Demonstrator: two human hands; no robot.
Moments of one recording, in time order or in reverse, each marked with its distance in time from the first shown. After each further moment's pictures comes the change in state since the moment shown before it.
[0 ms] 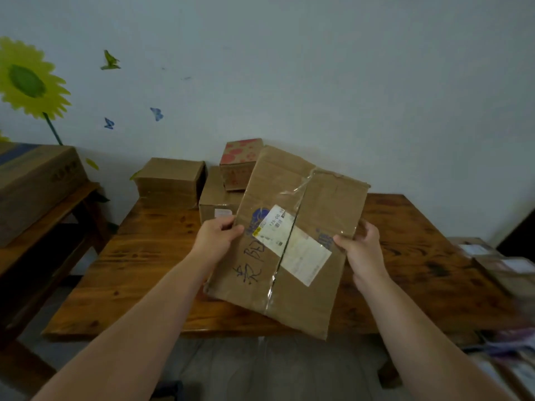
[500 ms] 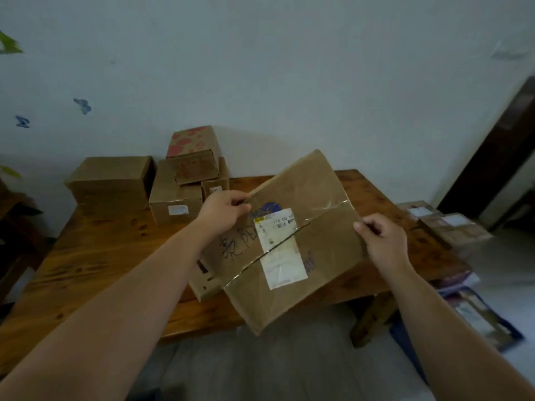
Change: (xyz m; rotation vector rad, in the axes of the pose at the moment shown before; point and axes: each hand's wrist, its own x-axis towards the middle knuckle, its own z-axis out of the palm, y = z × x) left_hand 0.039 0.038 0.067 0.421 -0.239 0.261; right_hand 0.002 0.009 -0.107 -0.601 0.176 -0.342
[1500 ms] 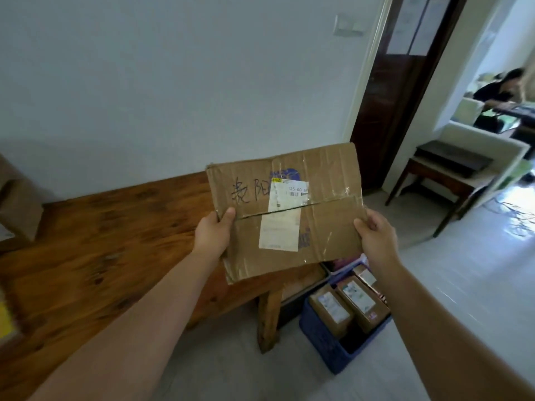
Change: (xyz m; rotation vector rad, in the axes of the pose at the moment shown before) left_hand 0.092 0.238 0.391 -0.451 0.054 -0.218; right_hand 0.138 0.287 -0.291 0.295 0.279 0.311
